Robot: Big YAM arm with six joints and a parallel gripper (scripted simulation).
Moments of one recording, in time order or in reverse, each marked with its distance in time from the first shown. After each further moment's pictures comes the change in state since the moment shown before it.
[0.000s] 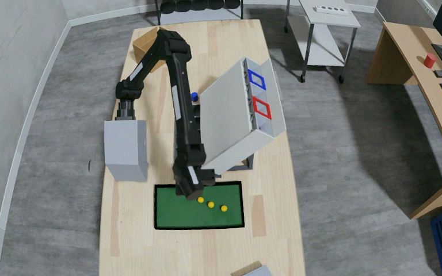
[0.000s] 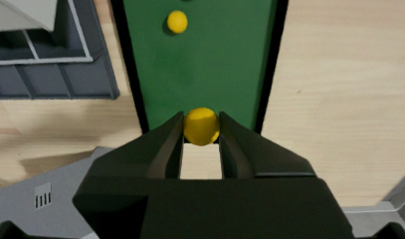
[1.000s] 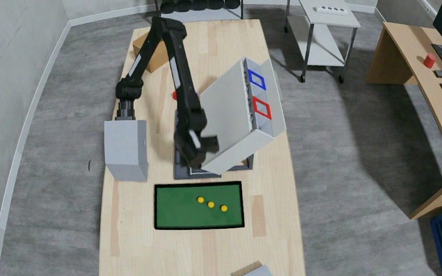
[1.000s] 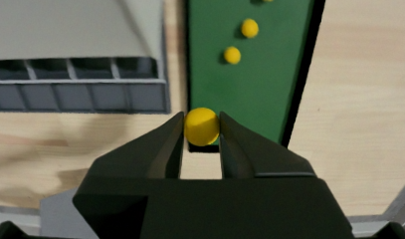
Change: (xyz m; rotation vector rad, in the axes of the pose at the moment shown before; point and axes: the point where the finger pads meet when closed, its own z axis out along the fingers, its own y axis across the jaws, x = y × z) arm -0.031 0.089 -0.056 0.017 -0.126 -0.021
